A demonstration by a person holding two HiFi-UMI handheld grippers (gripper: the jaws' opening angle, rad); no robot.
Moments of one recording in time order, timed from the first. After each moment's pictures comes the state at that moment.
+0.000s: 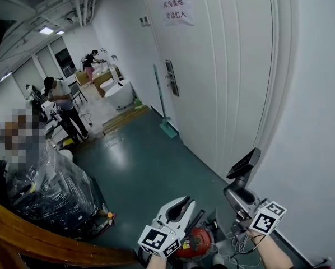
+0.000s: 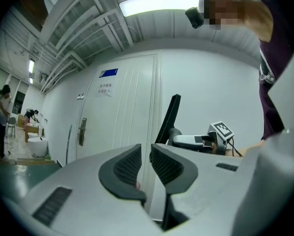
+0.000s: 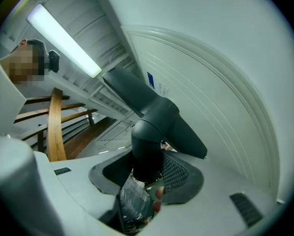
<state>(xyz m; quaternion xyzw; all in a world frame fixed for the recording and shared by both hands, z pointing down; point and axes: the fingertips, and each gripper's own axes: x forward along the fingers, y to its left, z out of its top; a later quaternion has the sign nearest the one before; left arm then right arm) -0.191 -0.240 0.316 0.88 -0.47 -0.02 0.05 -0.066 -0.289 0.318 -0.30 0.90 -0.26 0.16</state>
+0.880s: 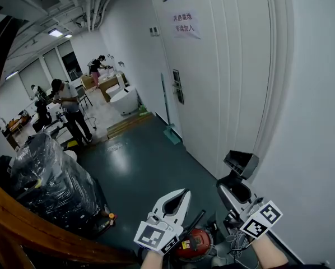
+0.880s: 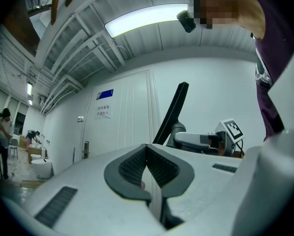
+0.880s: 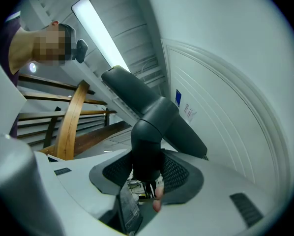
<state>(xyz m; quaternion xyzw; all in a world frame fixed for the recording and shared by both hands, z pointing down) -0.197 -0.202 0.226 0.87 -0.49 -0.05 -0.05 -0.093 -0.233 0.211 -0.28 0.93 -0.09 0.20</state>
